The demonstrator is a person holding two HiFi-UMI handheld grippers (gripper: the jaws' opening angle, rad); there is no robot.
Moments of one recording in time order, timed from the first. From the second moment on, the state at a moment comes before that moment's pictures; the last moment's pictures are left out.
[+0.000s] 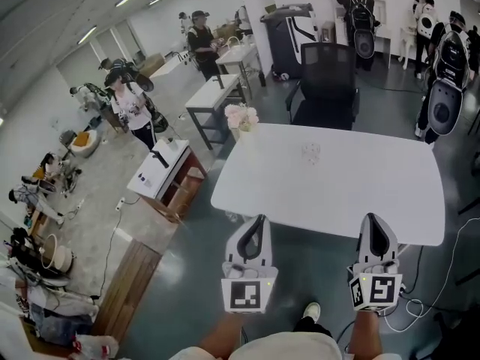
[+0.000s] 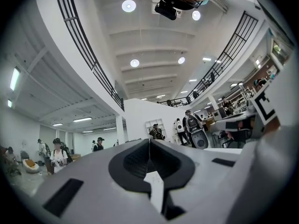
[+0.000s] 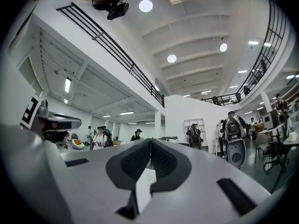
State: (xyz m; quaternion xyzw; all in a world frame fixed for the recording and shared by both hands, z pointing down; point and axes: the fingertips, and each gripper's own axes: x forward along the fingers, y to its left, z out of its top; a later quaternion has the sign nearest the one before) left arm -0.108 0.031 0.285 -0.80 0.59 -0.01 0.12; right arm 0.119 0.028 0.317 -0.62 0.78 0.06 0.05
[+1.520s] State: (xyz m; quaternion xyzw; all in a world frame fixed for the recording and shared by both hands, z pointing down) left arm -0.047 -0.227 0.327 -0.82 0.56 -0.02 0.11; right arm 0.166 -0.213 0.325 -0.64 0.76 0.08 0.02
